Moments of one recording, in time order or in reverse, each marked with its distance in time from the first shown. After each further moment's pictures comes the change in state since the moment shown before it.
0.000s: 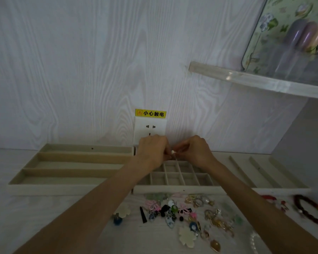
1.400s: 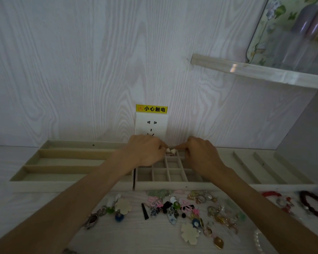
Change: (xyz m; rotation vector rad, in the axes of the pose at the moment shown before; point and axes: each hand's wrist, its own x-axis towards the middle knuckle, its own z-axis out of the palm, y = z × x) left_hand -0.016 -0.016 -0.020 0.099 -0.208 0.046; right_hand -0.026 -0.018 -0.001 -0.524 -0.052 -0.121
